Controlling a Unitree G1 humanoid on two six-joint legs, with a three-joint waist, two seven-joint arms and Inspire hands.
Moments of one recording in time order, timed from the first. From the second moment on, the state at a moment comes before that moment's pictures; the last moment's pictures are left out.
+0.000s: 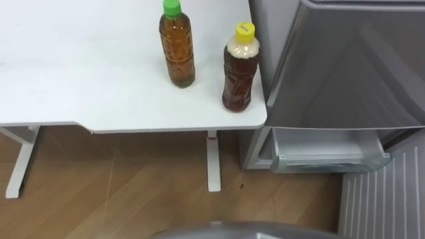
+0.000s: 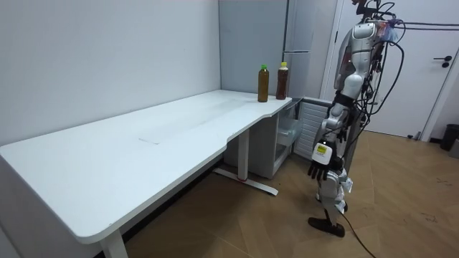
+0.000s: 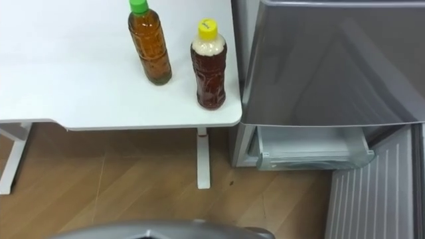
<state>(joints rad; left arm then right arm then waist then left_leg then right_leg) 0.19 0.17 -0.04 1.12 0.38 0.22 0.01 0.10 -0.20 0.13 1.33 -0.12 0.23 0.10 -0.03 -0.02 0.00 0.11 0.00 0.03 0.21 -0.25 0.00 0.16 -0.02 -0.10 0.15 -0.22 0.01</state>
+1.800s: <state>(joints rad) 0.22 0.24 0.43 0.12 -0.31 -0.11 0.96 0.15 -0.25 0.03 1.32 -0.05 0.14 0.09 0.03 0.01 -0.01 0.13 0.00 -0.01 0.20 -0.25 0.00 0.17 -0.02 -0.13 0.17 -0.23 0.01</state>
